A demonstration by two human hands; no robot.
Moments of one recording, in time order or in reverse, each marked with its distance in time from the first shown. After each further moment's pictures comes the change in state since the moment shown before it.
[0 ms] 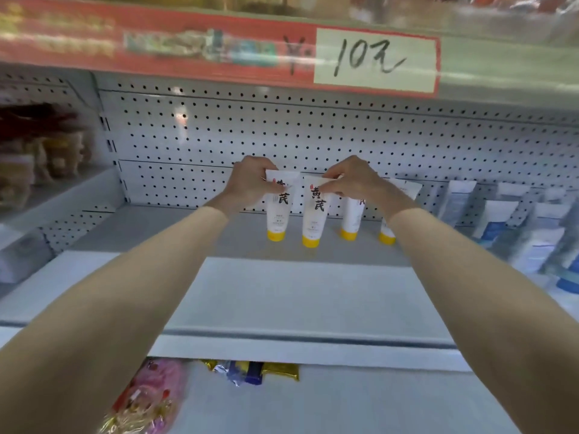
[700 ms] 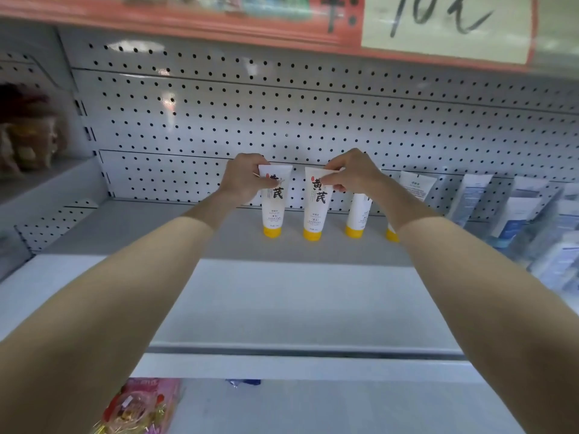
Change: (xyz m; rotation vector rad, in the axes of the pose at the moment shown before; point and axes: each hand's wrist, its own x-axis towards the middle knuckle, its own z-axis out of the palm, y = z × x) left_hand 0.027 -0.040 0.009 -0.040 0.012 -0.053; right_hand 0.035 0.013 0.016 0.023 0.033 0.030
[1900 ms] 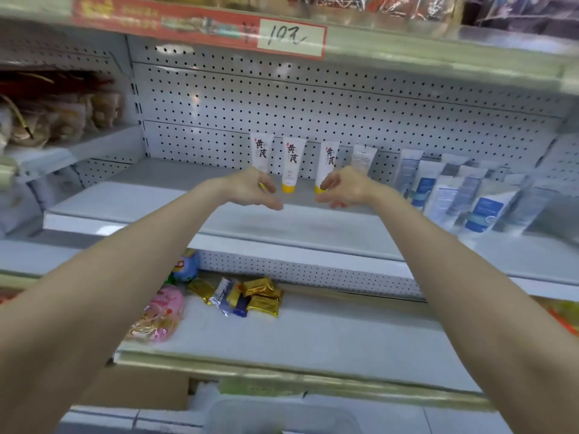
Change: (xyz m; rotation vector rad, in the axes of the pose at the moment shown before) left_hand -0.212 0.124 0.008 0.270 -0.422 -0.219; right_hand -0.203 0.029 -0.043 -0.145 -0.231 -0.049
